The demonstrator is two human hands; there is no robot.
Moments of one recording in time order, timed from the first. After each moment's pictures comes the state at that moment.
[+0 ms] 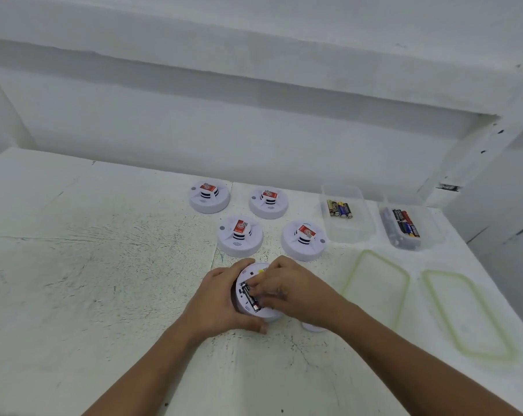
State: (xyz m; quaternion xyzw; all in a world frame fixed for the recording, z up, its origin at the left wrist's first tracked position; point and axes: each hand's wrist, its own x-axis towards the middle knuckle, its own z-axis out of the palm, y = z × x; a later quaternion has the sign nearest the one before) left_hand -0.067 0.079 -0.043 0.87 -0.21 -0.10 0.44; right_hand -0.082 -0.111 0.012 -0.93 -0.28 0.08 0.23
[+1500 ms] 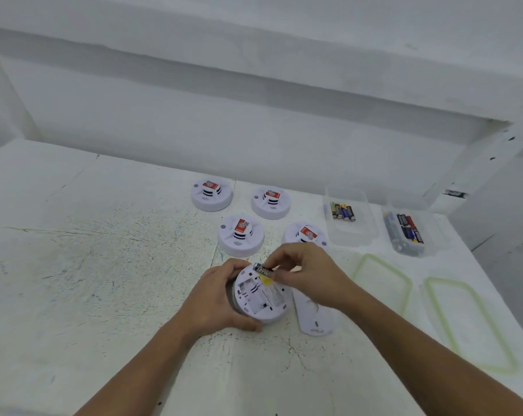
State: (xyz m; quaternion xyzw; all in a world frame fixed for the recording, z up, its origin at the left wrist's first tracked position) left_hand -0.068 0.080 -0.038 0.86 -0.16 -0.11 0.48; right_hand -0.075 -0.120 0.047 -0.88 -0.07 0.12 0.46
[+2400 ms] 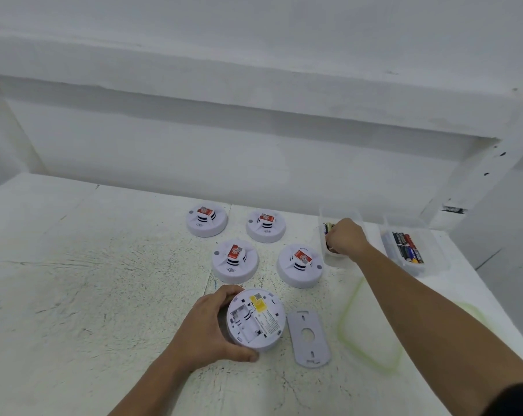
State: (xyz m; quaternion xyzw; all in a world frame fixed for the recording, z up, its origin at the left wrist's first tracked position) left_hand -0.068 0.077 -0.041 0.87 -0.15 -0.10 0.46; right_hand 0.059 -0.223 0.019 -0.93 0.24 0.03 0.28
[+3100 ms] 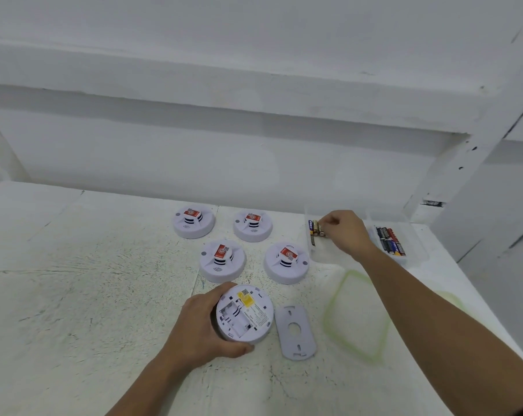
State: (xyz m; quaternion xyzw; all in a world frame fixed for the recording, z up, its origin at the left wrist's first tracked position) left_hand -0.077 0.060 -0.022 0.86 -0.21 -0.03 0.46; right_hand 0.027 -0.244 0.039 -0.91 0.14 -0.08 0.39
